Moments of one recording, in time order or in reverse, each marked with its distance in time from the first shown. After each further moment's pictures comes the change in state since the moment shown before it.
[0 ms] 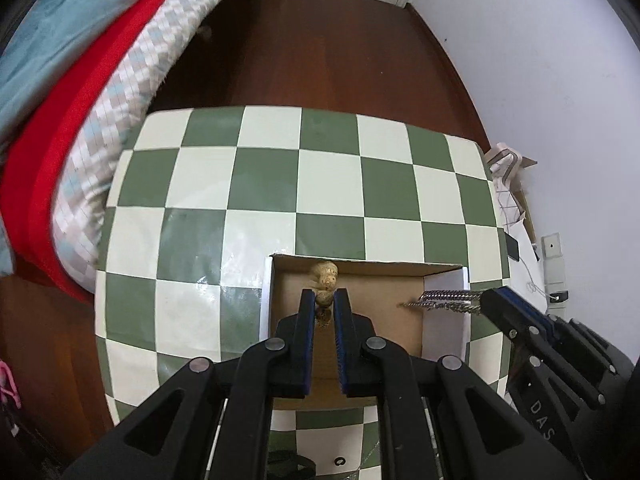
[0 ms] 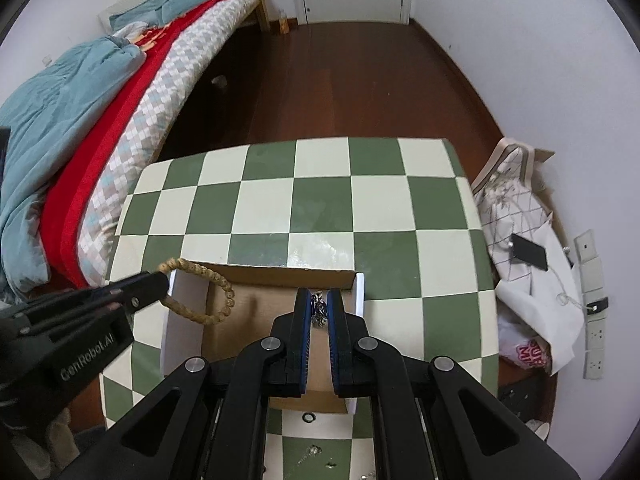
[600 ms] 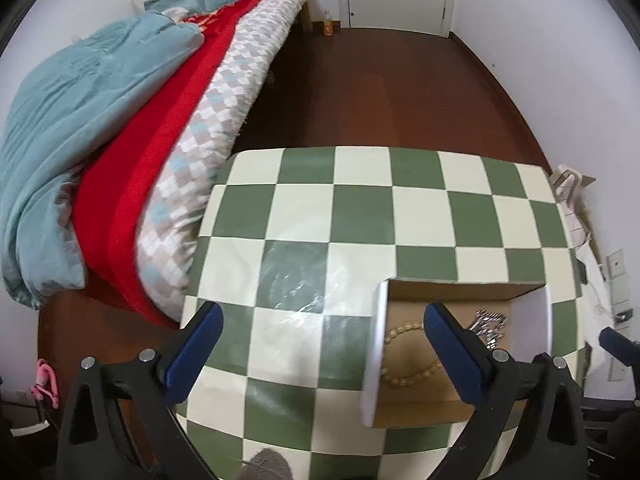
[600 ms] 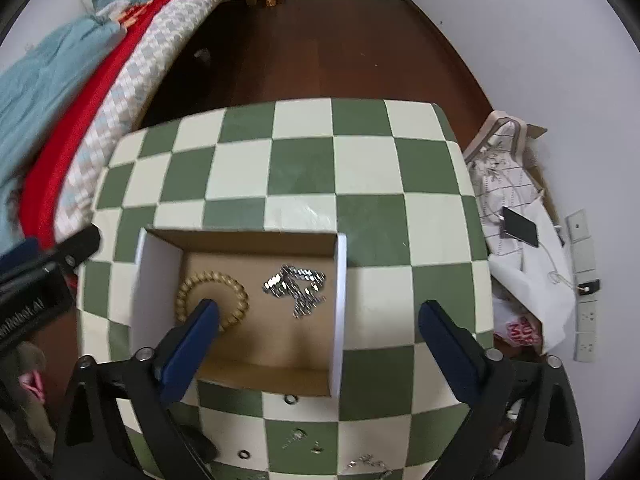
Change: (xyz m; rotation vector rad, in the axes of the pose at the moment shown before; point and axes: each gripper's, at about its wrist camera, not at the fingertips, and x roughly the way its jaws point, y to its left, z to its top) left arm -0.022 0.035 -0.017 0.026 -0.185 0.293; right arm 0.019 -0.002 -0.019 -0.003 0.095 -0.073
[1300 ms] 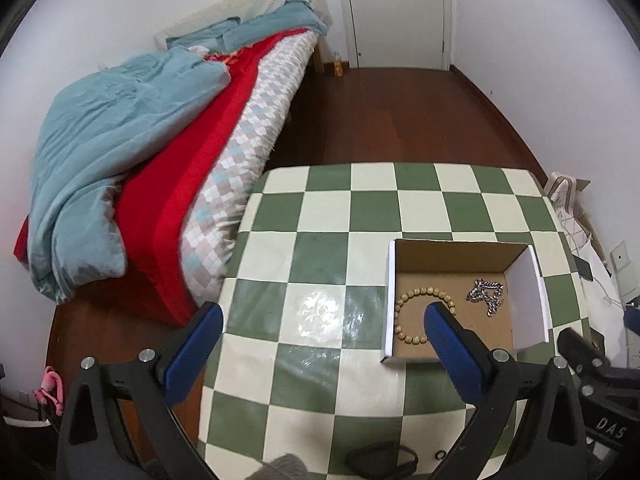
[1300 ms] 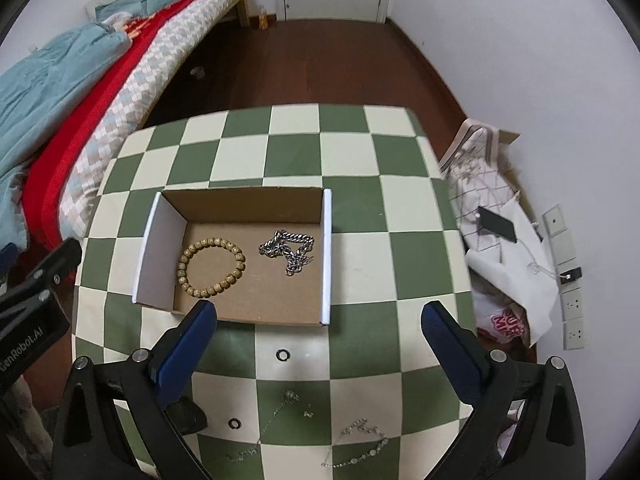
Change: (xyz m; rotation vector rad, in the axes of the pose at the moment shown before) left arm -0.070 0.008 -0.067 0.004 -0.177 0.056; right arm -0.049 0.002 -0.065 0.013 -0.119 -0.052
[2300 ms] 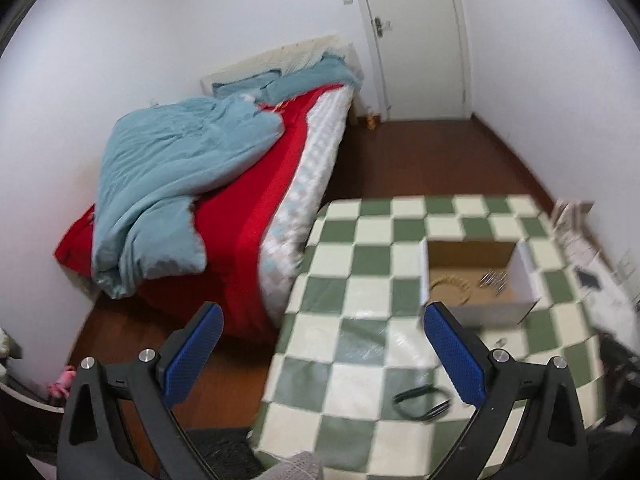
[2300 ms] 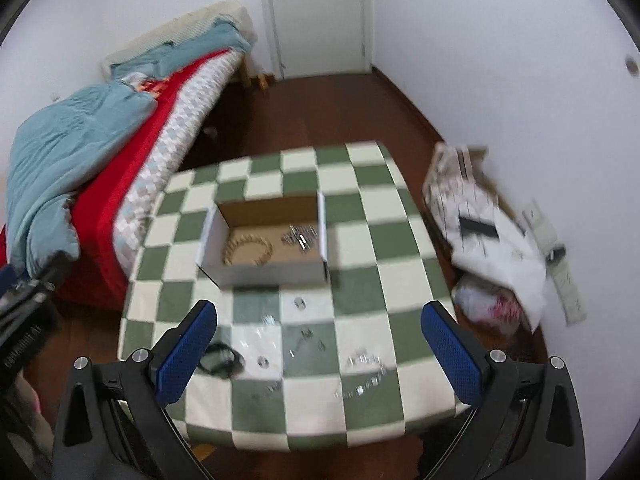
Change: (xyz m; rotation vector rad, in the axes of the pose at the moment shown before) left arm -0.100 0.041 -0.082 -0.013 -0.178 0.142; right arm -0.125 -0.025 -0.110 0.107 -0.185 0.055
